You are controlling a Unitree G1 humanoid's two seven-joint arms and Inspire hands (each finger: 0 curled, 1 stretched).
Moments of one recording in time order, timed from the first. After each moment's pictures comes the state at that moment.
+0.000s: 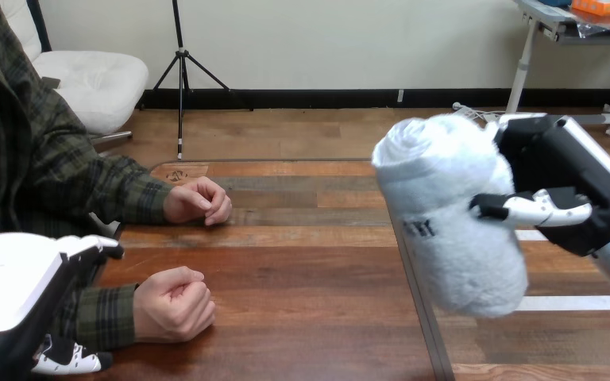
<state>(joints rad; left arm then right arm) 0.40 0.57 0.36 -0.25 0.80 -0.42 -0.10 -0.41 -0.43 -0.27 0.67 0.51 -0.44 1.03</state>
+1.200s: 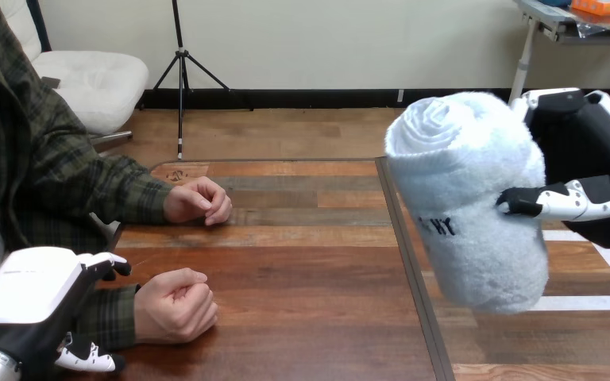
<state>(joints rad) 0.19 0.66 0.13 0.15 0.85 -0.39 0.04 -0.32 -0.43 -0.32 0.37 0.59 -0.32 1.03</state>
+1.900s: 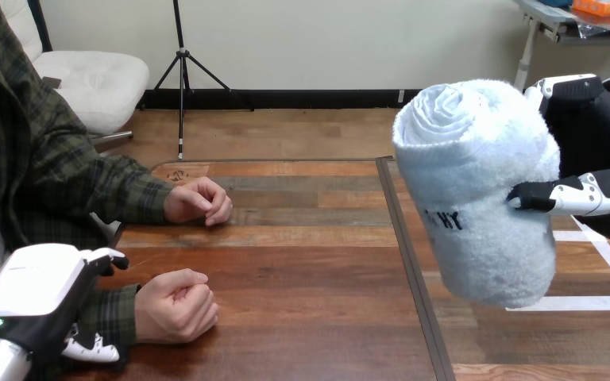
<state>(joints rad) 0.09 0.67 0.03 0.30 0.86 -0.34 0.14 -0.31 -0.43 -0.33 0.31 0.62 -0.29 1.03</state>
